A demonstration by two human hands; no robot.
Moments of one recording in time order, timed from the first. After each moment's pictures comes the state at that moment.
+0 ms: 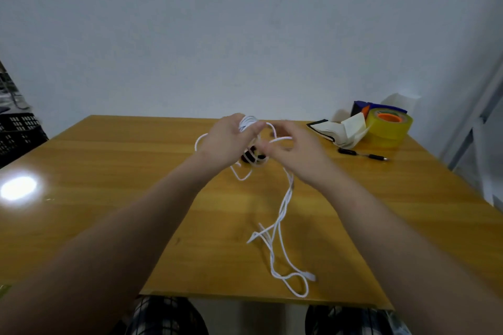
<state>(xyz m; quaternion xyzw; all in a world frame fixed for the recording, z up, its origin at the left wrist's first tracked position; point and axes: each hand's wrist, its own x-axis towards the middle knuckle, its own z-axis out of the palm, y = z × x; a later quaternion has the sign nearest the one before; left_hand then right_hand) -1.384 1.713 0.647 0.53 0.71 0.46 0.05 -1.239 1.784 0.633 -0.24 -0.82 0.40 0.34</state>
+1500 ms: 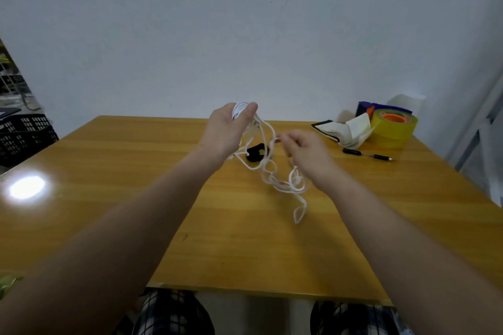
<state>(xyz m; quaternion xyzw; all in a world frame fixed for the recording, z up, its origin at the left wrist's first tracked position) -1.393 1.711 0.651 0.44 0.66 0.59 0.12 -1.244 1.791 0.625 -0.28 -0.79 0.41 0.35</state>
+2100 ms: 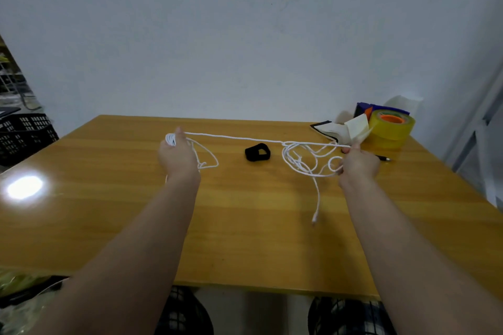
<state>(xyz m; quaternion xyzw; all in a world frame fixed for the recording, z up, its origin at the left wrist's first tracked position) -1.442 1.694 0.597 0.03 0.63 0.77 0.06 -1.206 1.854 0.589 -0.56 -0.35 0.53 0.53</state>
